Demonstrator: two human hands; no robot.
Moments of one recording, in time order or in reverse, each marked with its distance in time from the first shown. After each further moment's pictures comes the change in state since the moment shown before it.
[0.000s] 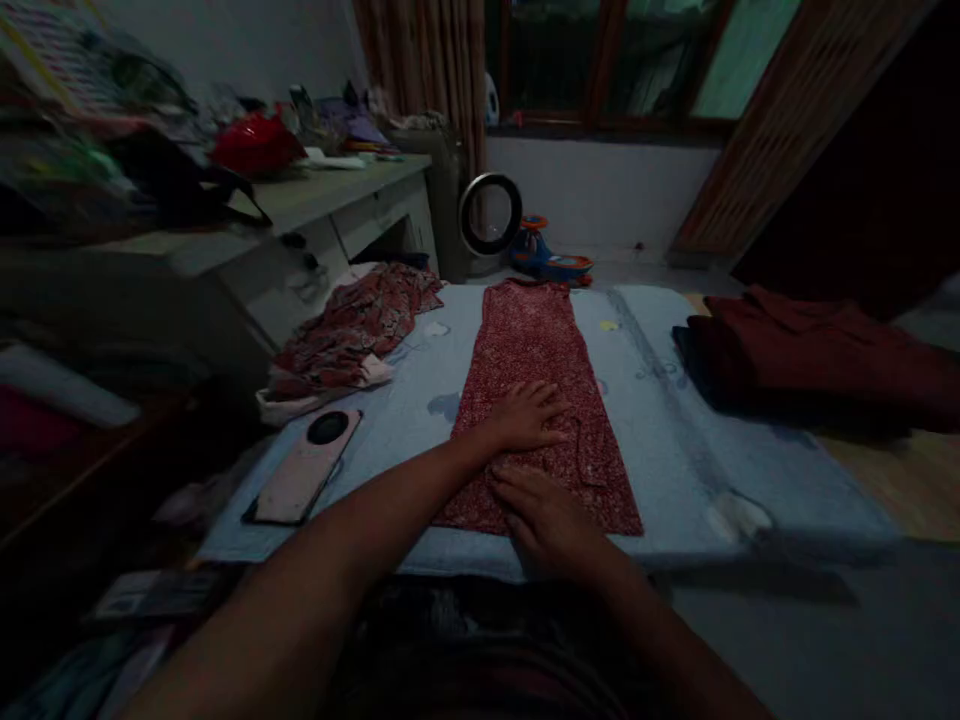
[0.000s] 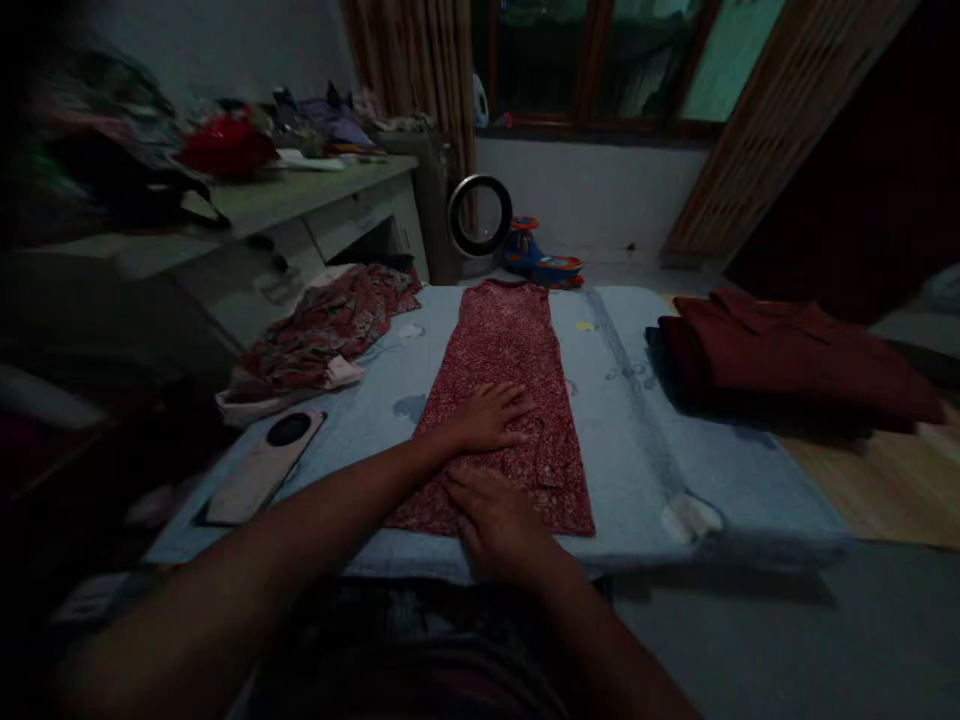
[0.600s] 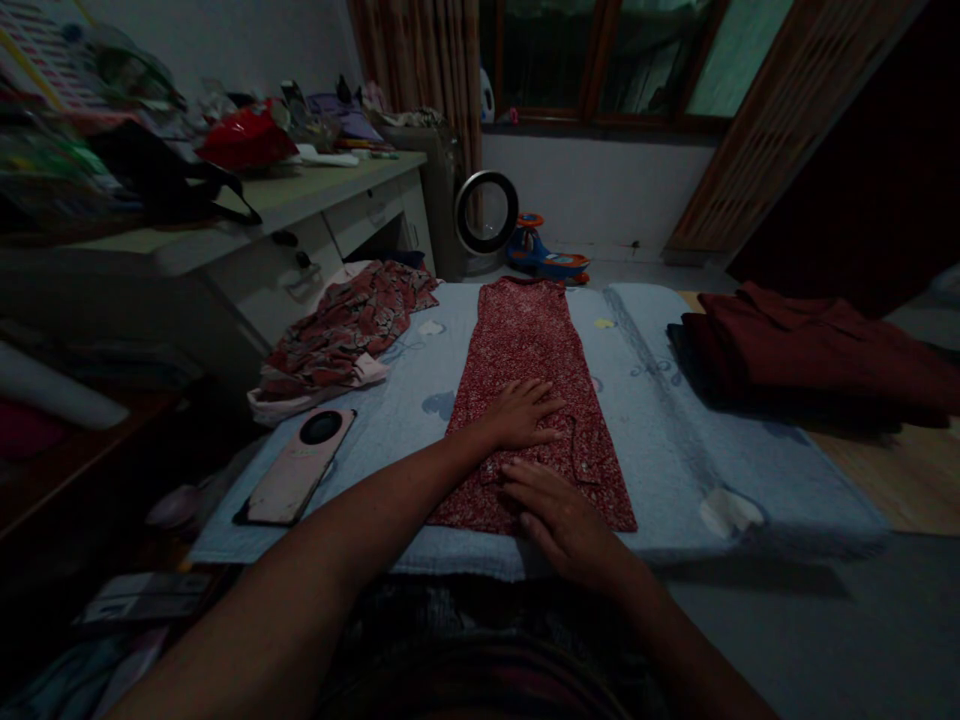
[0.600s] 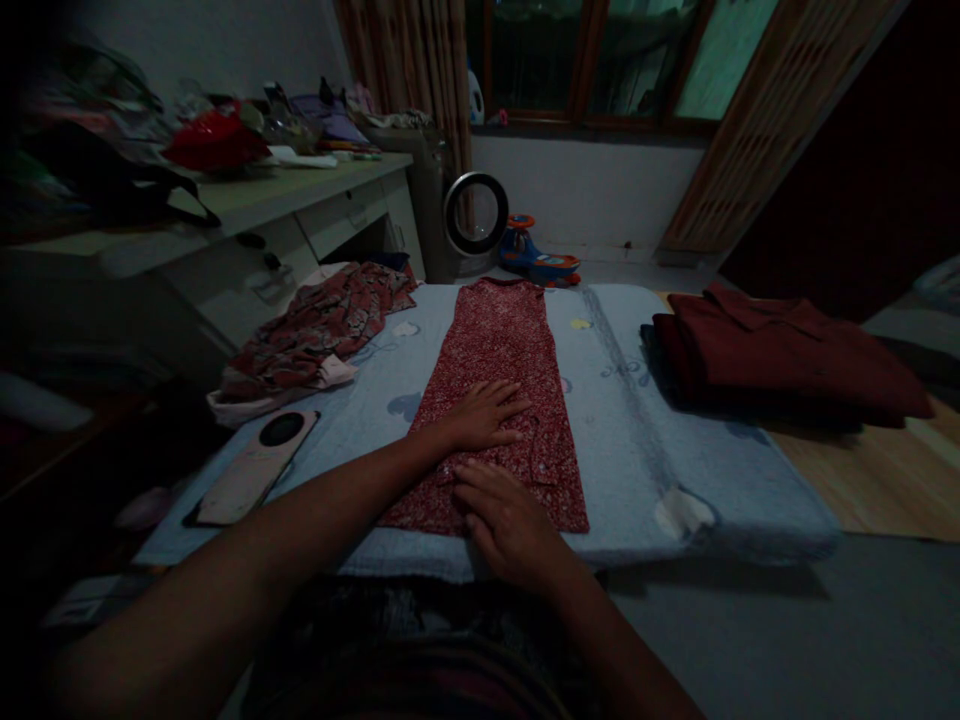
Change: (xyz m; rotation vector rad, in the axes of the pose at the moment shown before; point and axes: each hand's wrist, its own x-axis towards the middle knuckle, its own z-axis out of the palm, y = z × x) left_hand 0.000 0.005 -0.009 0.023 -0.028 -0.007; right_hand -0.019 0.002 -0.018 0.042 0.013 0.001
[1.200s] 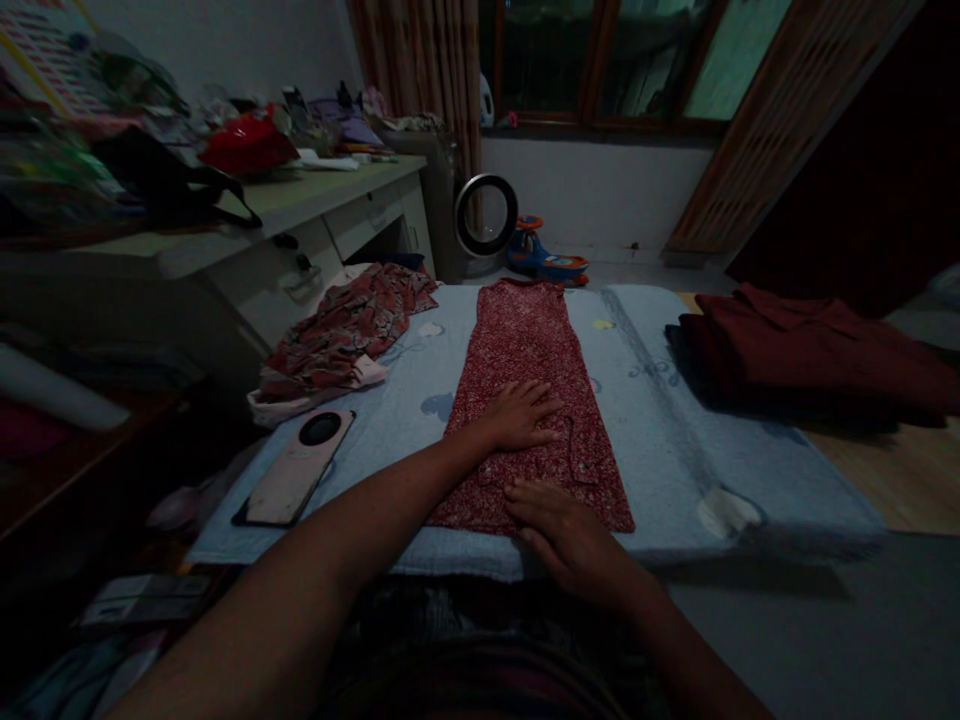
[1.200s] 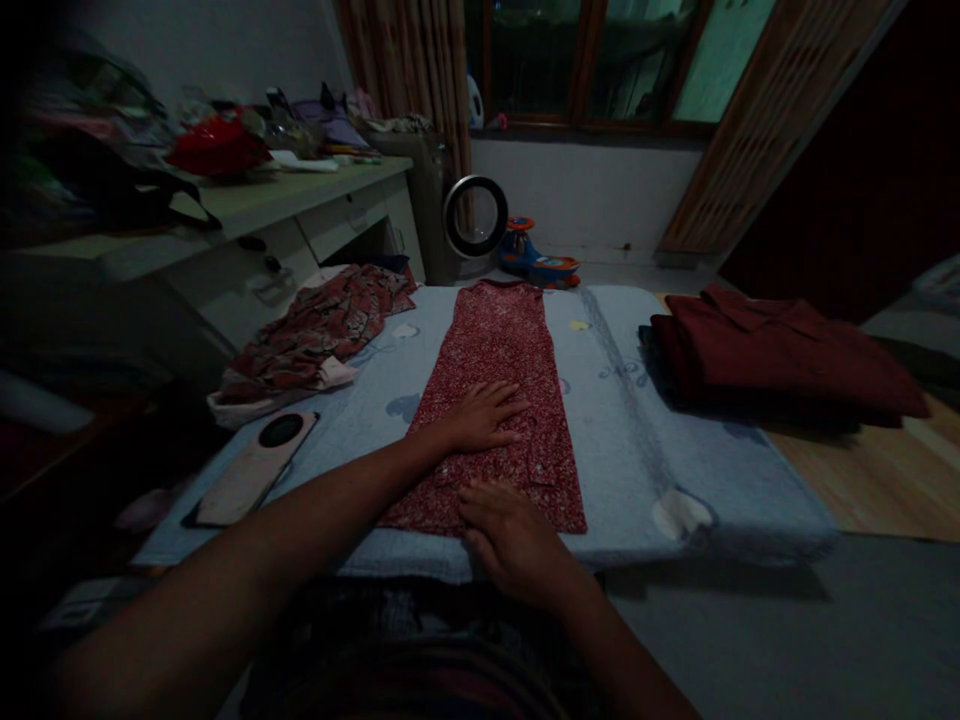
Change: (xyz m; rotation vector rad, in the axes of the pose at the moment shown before) left_hand -0.001 0.000 0.000 0.012 0.004 0.009; right_hand -0.014 -0.002 -0.001 0.001 -0.065 0.031
